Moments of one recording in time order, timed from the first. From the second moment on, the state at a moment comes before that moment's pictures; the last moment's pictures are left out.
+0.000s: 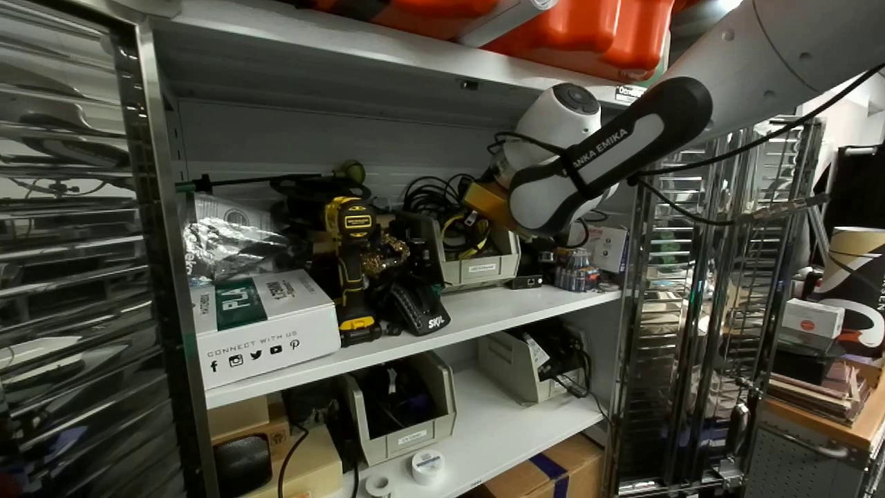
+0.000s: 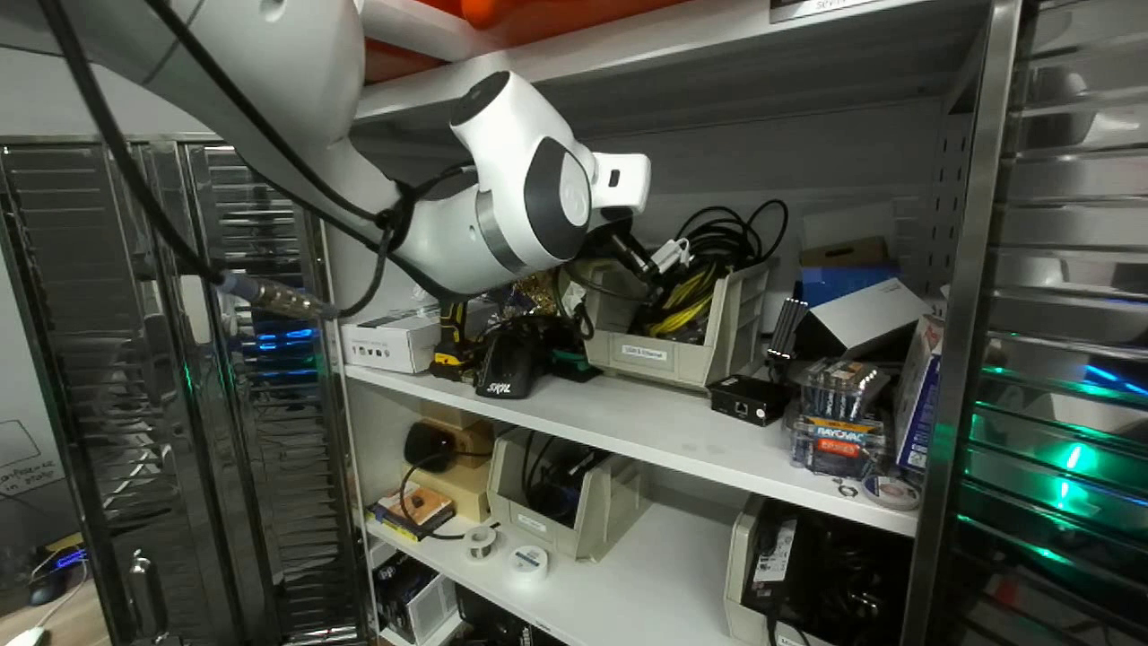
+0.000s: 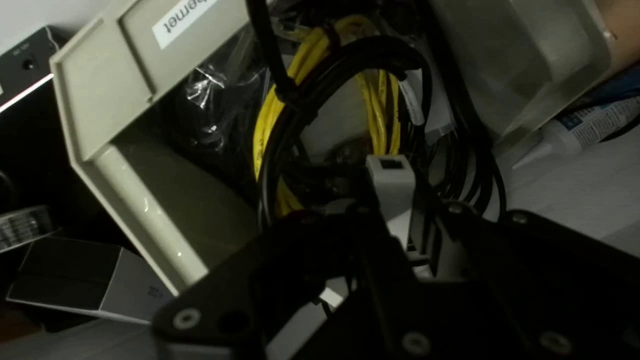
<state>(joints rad) 0.12 0.34 -0.13 -1.70 -0.35 3.04 1.01</state>
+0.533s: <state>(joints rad) 0.14 0.36 -0.16 -1.64 -0.34 2.98 1.02</state>
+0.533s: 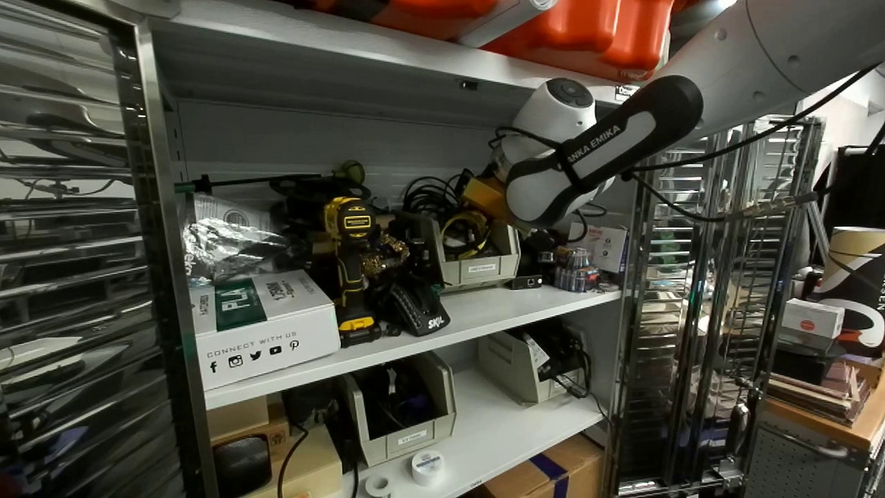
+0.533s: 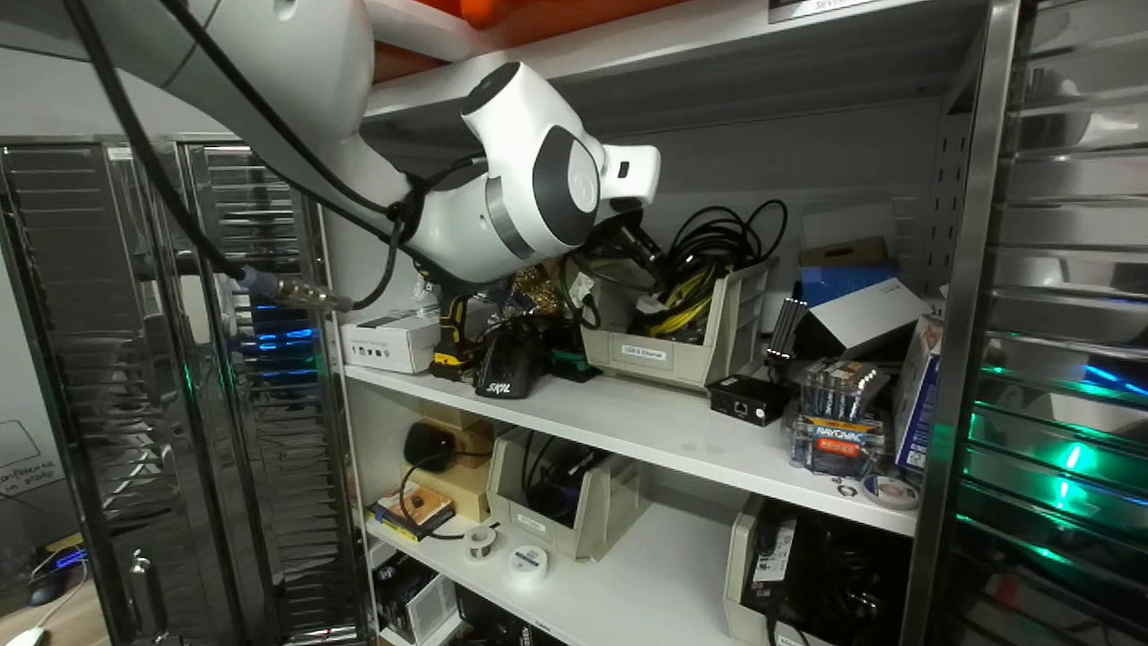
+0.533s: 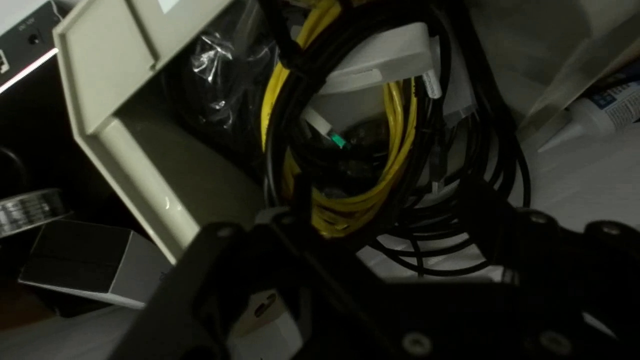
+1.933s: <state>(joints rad) -0.06 -0.26 -0.12 -2.02 0.10 1.79 0.10</state>
